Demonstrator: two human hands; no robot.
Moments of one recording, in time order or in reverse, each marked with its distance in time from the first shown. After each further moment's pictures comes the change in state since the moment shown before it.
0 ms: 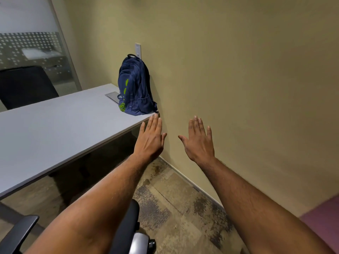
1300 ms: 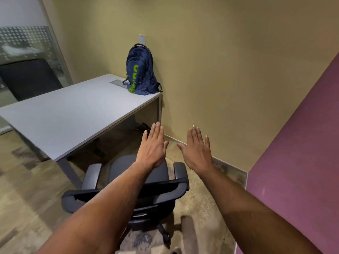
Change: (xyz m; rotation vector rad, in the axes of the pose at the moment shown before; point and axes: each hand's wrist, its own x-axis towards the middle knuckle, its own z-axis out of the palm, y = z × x) left_hand -0.432 -0.168 -0.128 -0.077 -0.078 0.207; right_hand -0.405 -0.322 -0.050 -0.005 -0.060 0.216
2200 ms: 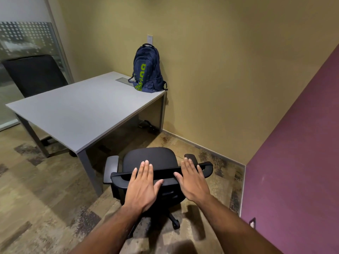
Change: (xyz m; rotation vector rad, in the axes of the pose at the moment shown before) left_hand -0.224 -0.116 0.000 0.035 -0.118 -0.065; right_hand -0.157 -0.133 0.052 0.098 -0.232 -0.035
